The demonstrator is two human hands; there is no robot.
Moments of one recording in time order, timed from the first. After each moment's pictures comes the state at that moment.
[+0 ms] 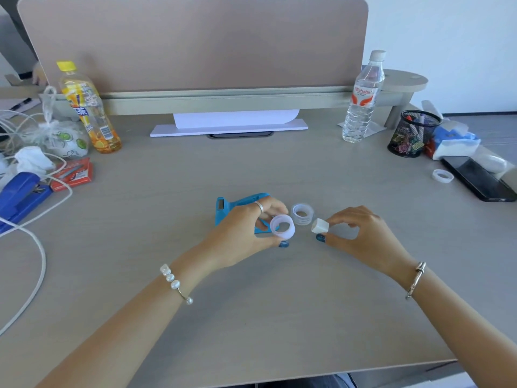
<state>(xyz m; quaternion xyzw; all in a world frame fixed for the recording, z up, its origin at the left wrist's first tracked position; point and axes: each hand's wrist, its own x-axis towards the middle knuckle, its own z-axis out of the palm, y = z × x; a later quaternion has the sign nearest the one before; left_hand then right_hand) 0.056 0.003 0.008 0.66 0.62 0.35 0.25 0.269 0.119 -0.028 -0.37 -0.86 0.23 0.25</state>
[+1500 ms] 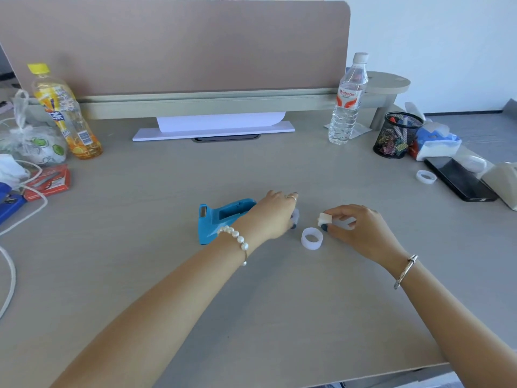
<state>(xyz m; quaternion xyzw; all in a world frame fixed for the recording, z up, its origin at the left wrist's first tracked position) 0.094 0.100 0.000 0.71 0.69 0.04 0.12 0.281 0.146 -0.026 -0.45 -0.82 0.27 0.25</state>
